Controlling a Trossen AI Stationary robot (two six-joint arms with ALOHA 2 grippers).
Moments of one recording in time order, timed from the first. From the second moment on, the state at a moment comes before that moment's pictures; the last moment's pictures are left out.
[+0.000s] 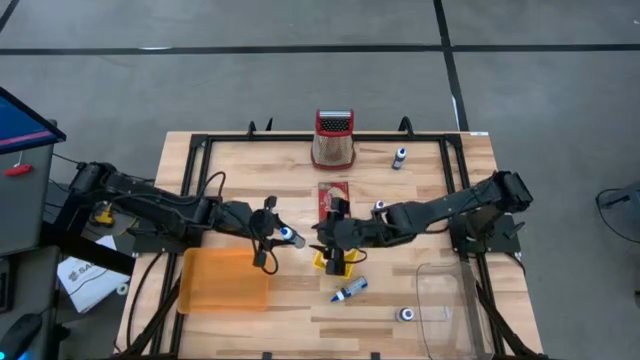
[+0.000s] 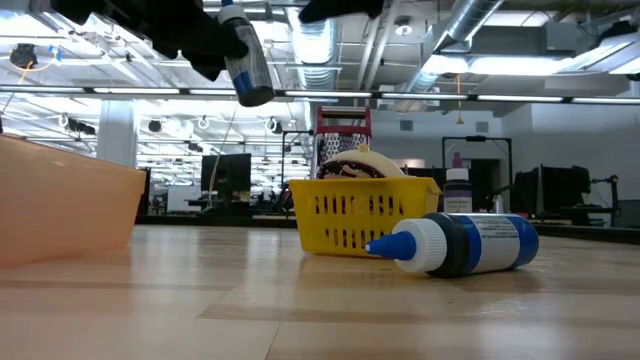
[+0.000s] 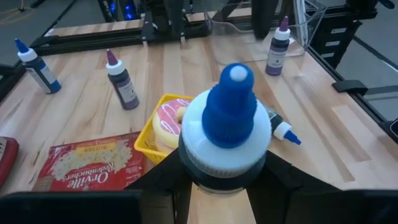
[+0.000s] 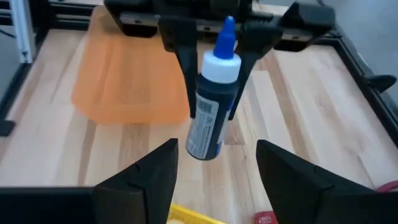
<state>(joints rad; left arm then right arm) -0.20 1.14 0.62 0.11 -0.13 0.02 0.30 1.71 1.48 -0.44 0.36 0.12</state>
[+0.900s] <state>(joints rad) -0.22 1.33 0.72 0.17 -0.07 0.02 0.26 1.87 1.87 -0.82 0.18 0.07</state>
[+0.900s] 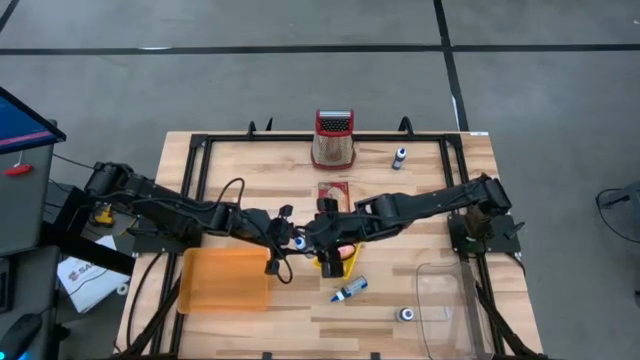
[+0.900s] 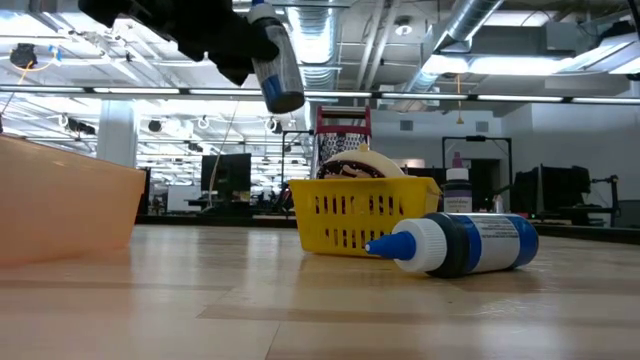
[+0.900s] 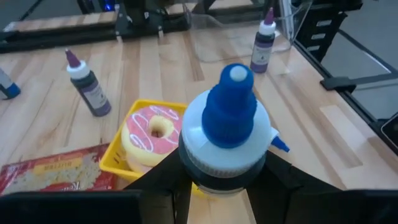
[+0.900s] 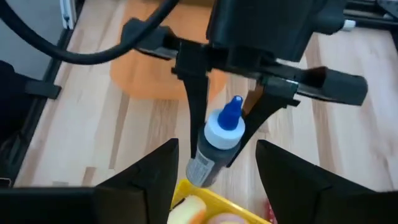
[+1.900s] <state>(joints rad) -0.23 1.34 0.72 0.21 -0.07 0.03 0.17 1.93 1.87 -0.71 0.03 0.07</state>
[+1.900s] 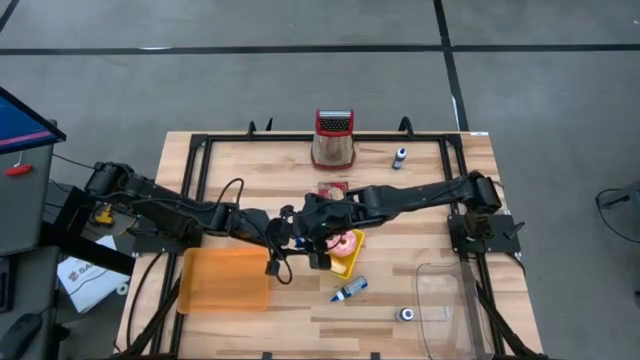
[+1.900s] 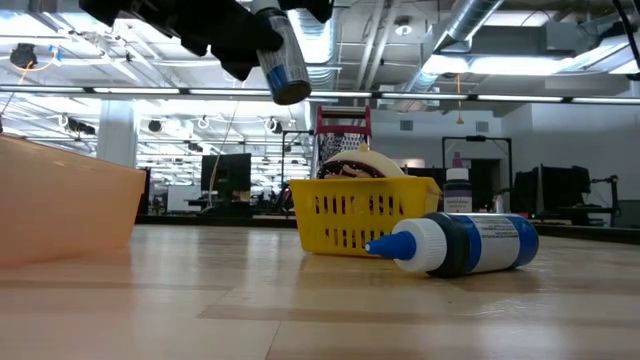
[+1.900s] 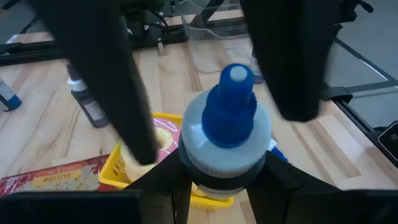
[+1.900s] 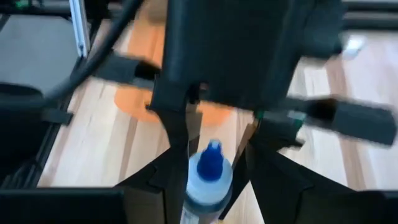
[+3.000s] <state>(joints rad) -0.24 1.34 0.72 0.21 -0.07 0.05 0.20 1.94 1.87 -0.70 0.02 0.03</state>
